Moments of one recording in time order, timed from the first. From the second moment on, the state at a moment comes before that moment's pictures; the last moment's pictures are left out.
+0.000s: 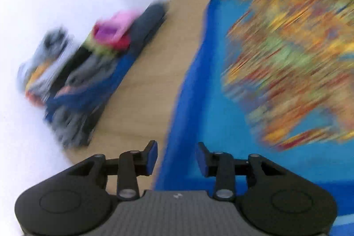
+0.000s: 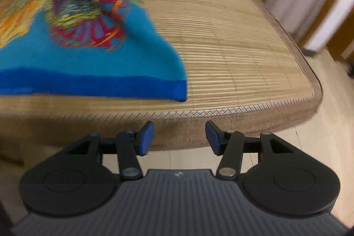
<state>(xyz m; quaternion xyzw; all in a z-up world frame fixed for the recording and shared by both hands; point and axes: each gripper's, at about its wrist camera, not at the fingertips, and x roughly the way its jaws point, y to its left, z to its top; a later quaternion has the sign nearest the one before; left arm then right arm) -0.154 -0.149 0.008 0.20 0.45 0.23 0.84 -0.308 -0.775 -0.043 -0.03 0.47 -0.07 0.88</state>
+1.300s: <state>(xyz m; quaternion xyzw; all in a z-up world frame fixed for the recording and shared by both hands) -0.156 -0.893 0.022 0.03 0.44 0.15 0.88 -0.185 -1.149 -0.007 0.05 0.26 0.27 0.93</state>
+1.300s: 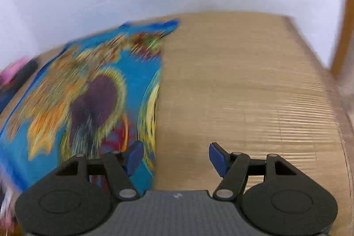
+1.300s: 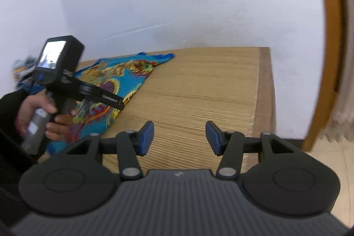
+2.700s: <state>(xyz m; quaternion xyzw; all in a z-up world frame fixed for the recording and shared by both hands) 0.057 -0.992 0.041 -0.15 0.37 0.49 0.77 0.268 -1.129 -0.036 -0.20 0.24 0.64 0.70</state>
